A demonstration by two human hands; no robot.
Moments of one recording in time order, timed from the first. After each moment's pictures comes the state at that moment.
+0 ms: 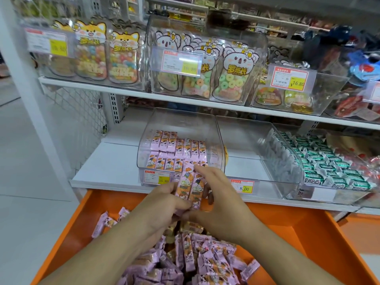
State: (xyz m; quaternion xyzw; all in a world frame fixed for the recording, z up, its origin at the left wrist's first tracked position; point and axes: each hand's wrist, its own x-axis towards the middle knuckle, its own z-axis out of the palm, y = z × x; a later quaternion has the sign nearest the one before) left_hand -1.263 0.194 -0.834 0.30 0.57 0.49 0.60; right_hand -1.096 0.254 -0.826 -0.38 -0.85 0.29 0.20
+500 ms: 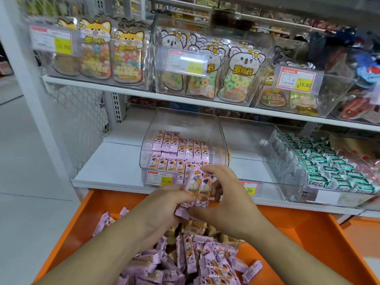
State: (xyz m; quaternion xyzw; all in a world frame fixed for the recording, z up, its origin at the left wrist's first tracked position) left_hand -1.274 0.195 -0.832 0.31 0.56 0.45 0.62; right_hand -1.094 0.262 -0.822 -0.39 -0.84 0.28 0.25
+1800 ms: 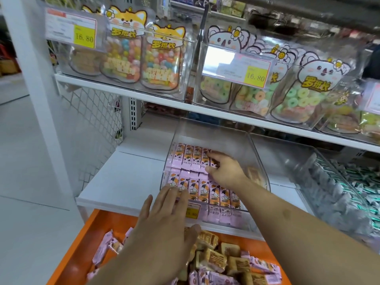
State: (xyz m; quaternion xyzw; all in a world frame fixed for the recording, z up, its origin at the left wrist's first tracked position) left_hand -1.340 0.222 -0.860 0.64 0.75 0.06 0.18; right_hand -1.225 0.462 -0.874 -0.51 -0.82 0.23 0.15
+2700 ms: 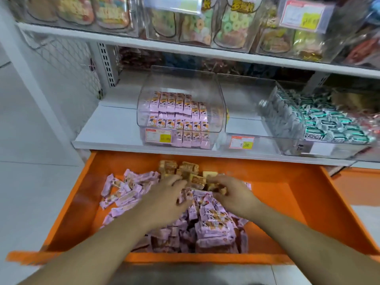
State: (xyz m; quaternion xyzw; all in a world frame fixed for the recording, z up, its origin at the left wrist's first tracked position) left_hand -1.264 0.157 -0.929 0.71 0.66 0.07 0.23; right_hand -1.031 0.260 -0.948 -0.47 -0.83 0.28 0.04
